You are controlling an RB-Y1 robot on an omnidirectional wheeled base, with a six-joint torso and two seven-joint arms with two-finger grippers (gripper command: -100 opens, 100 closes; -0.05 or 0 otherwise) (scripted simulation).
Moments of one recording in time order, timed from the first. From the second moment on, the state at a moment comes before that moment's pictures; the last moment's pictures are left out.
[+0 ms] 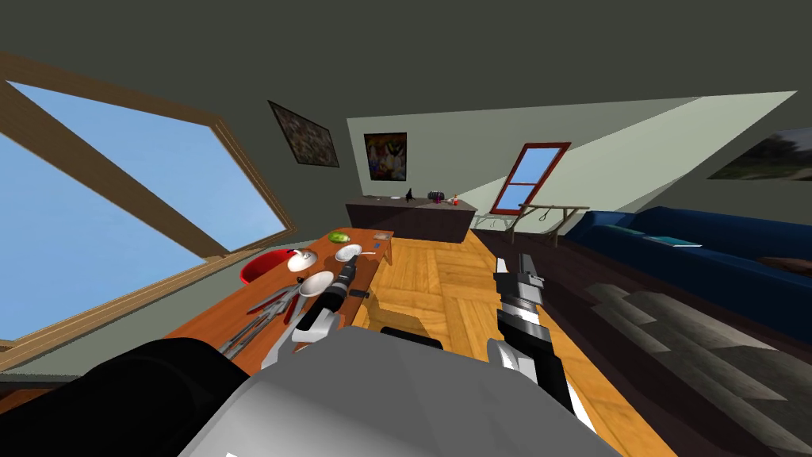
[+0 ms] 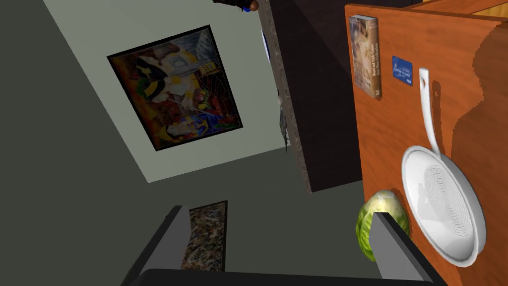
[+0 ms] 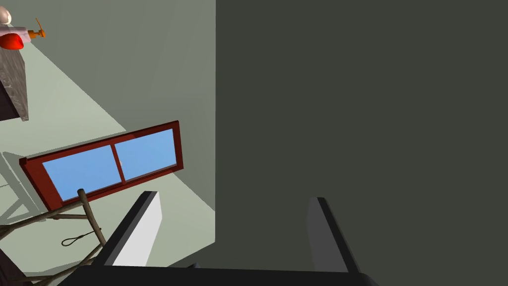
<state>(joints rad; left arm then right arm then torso) 0.57 0.21 0.09 -2.06 0.17 0.05 -0.16 0.54 0.03 -0.02 -2.24 -0.04 -0.41 -0.09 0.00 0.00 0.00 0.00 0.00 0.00</state>
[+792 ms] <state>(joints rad) 0.59 0.23 0.14 -2.00 0.23 0.29 -0.20 0.54 0.03 -0.02 -2.24 -0.04 -0.41 -0.09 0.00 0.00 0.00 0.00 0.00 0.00</state>
